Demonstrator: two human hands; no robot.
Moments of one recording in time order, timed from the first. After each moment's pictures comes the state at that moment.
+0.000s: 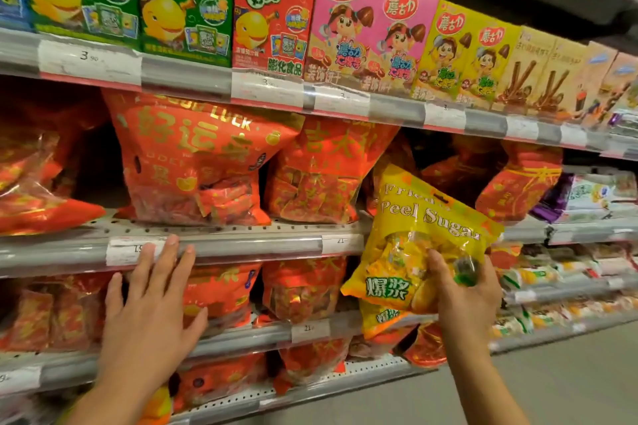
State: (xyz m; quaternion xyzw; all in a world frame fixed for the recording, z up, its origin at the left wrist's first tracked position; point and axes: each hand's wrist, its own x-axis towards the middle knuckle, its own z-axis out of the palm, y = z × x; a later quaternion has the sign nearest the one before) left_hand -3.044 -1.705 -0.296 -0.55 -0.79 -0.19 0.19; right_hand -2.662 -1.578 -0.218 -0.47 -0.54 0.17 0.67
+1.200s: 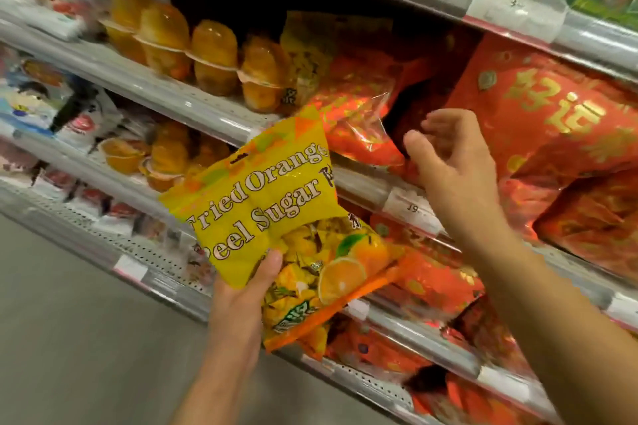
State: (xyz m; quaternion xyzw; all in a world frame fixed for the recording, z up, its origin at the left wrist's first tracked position) left_hand -3.115 -1.848 -0.352 -0.04 -0.41 -0.89 -0.20; right_hand -3.037 -1.677 -0.155 -0.18 -0.84 0.26 0.43
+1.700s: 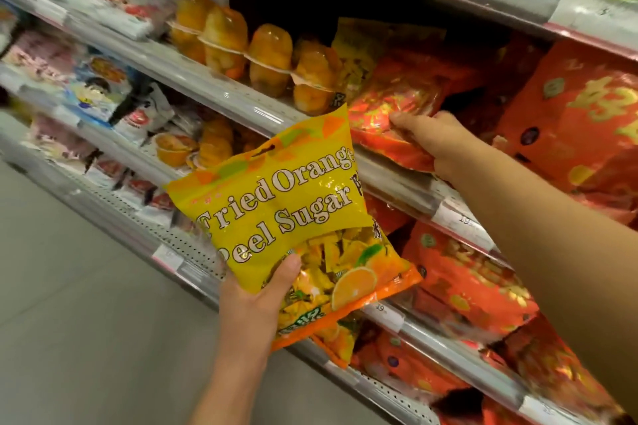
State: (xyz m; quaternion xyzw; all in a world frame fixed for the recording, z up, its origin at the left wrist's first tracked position) left_hand -3.129 -1.886 -0.357 -0.08 -0.51 -0.86 -0.07; right_hand -3.181 -1.624 -0.151 -0.32 -0.78 0.48 0.25
